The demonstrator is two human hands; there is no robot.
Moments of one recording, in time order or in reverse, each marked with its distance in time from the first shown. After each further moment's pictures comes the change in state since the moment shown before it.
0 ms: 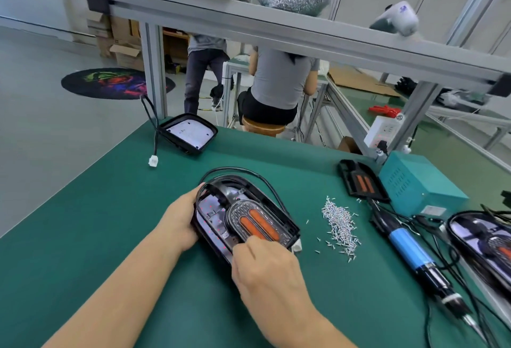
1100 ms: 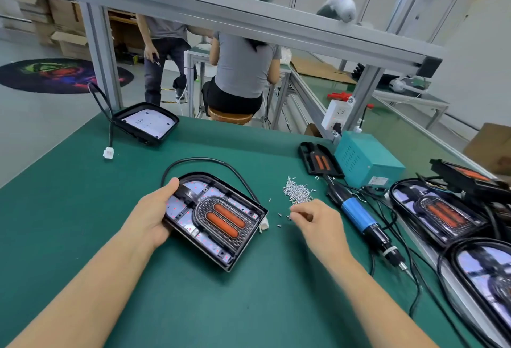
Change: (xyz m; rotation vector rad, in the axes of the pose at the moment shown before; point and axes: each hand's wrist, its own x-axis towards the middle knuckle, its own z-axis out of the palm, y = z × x) left_hand -0.015 -0.021 0.007 0.056 0.098 0.041; right_hand -0.060 0.124 -0.002 0.448 -0.198 0.880
